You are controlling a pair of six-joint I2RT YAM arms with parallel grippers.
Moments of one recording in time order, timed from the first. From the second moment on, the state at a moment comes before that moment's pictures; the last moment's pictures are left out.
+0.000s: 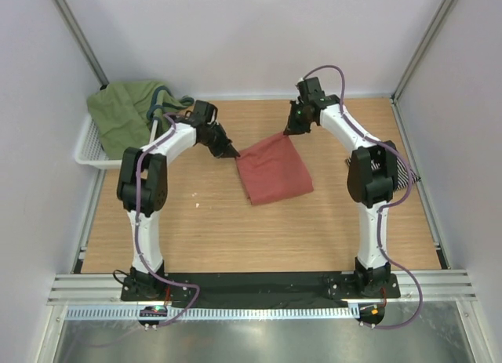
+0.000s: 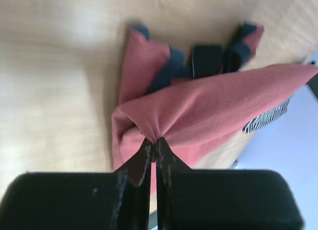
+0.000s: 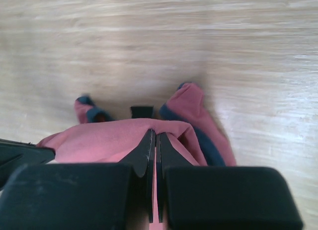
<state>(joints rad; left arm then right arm) -0.31 2.01 1.55 -0.56 0.41 -0.86 0.31 2.12 1.90 -0.69 -0.14 0.43</state>
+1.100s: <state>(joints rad) -0.31 2.24 1.83 -0.50 0.42 -0.78 0.18 2.07 1.56 -0.35 -0.15 0.55</state>
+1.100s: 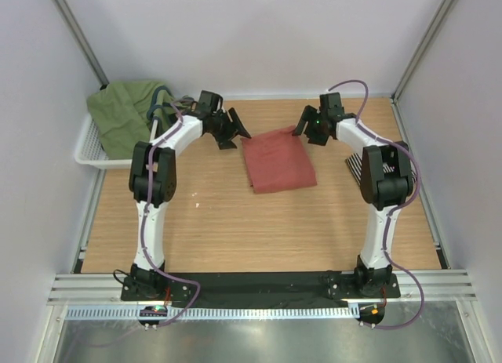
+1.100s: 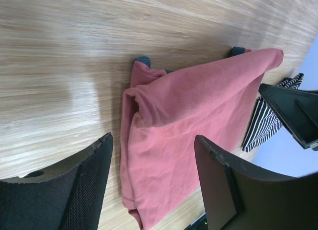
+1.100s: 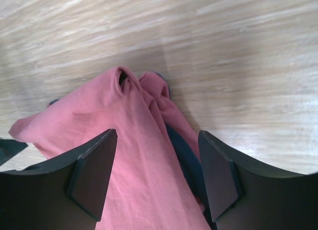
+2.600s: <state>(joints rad) -0.35 2.10 1.71 -0.26 0.50 -0.69 0.16 1.72 1.28 -0.11 -0.33 0.45</state>
